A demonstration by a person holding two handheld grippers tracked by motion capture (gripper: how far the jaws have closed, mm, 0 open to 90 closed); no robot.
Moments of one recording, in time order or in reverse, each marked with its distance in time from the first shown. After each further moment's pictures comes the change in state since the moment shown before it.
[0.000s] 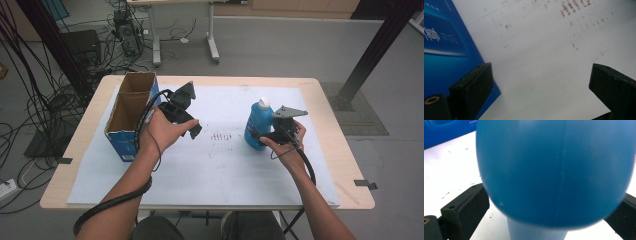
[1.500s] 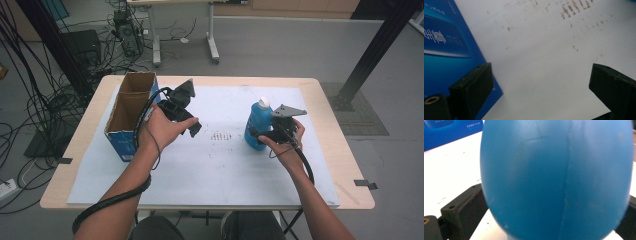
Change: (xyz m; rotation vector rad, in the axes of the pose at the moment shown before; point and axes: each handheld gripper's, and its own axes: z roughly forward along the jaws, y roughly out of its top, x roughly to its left) left arm 0.002 0.002 -0.006 -0.010 0.007 0.001; right arm 0.002 0.004 0.001 -0.024 -0.024 -0.011
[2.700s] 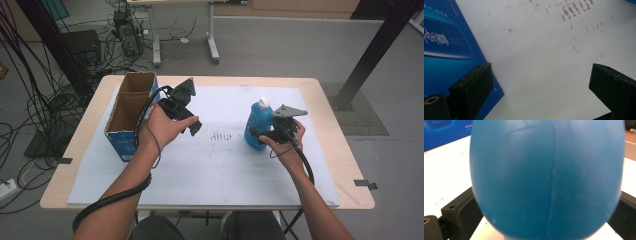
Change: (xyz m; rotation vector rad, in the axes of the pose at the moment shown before) left arm 0.000 0.002 -0.002 0.003 0.006 0.005; right arm -0.002 -0.002 0.000 -0.005 -0.006 0.012
